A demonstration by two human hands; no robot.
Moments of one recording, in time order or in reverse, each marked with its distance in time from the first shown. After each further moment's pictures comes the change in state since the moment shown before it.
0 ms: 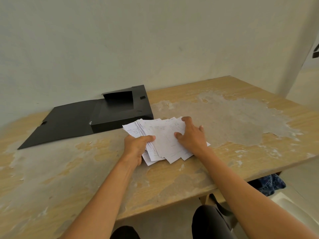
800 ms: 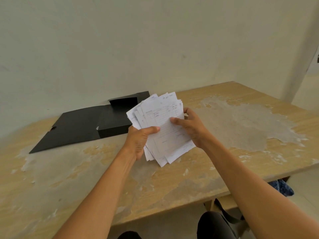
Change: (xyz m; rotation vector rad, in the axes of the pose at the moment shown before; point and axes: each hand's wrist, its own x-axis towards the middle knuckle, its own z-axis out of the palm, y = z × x) left_hand -0.002 0.034 -0.005 -0.080 -0.227 0.221; right_hand 0.018 -0.028 -0.031 1.035 -0.185 -0.023
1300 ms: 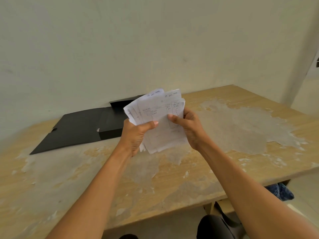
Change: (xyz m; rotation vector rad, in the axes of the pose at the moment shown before) left_hand 0.000 0.019 -0.006 0.062 -0.072 0.247; right_hand -0.007 -0.009 0.011 0.134 -0.124 -0.211
